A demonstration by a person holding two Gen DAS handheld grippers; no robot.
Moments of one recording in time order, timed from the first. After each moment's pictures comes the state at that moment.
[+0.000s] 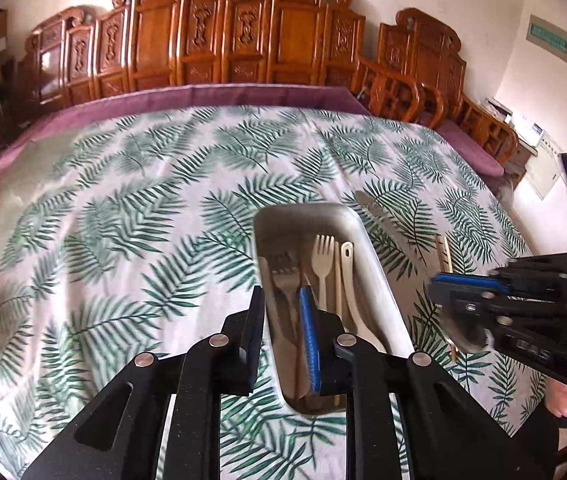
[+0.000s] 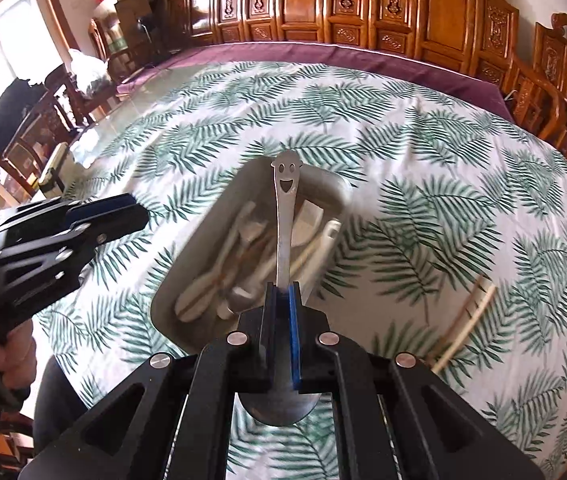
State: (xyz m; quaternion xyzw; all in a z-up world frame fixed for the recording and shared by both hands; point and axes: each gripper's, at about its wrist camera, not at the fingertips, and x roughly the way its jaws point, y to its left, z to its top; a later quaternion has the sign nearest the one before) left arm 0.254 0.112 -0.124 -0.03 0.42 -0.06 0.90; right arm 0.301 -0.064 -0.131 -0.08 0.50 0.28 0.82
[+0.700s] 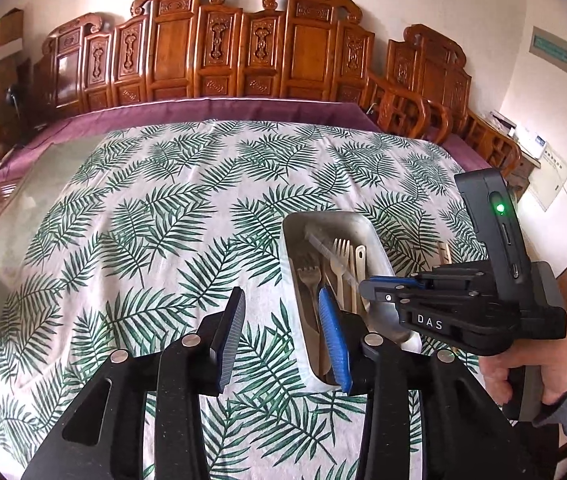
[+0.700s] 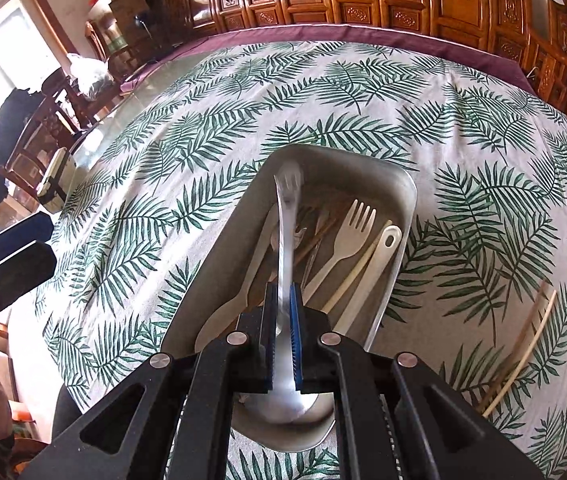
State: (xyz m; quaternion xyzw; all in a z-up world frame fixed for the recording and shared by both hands) left arm 0.227 0.138 -0.108 -0.04 0.41 -0.05 0.91; right arm 0.323 -0.022 -0.169 -0.05 0.53 0.29 0.80
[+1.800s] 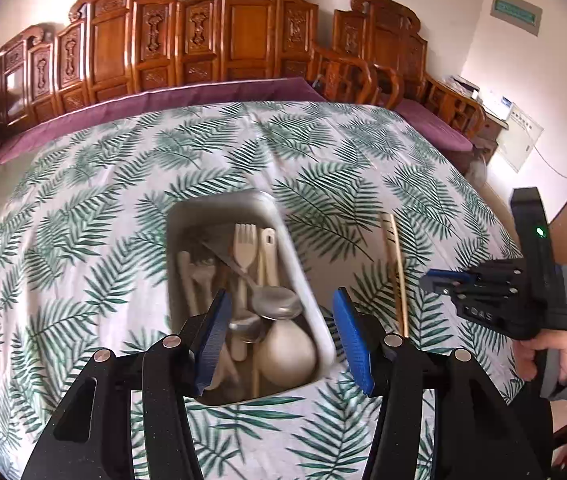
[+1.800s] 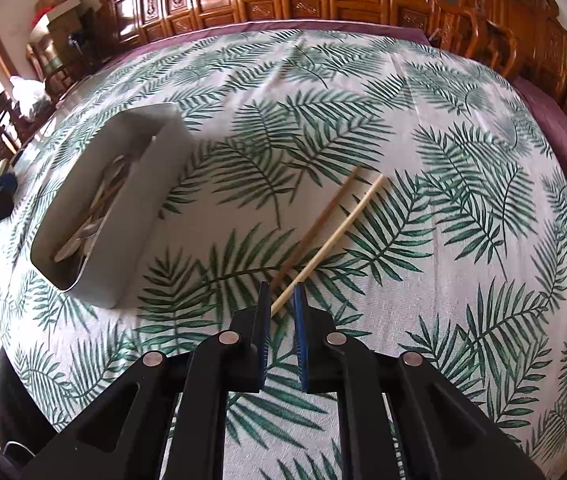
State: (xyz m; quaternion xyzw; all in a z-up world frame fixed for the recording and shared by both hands) left arm 0.246 0.036 -0.130 -0.01 0.43 -0.13 0.89; right arm 0.303 -0.202 -0.198 -0.04 0.53 0.18 0.83
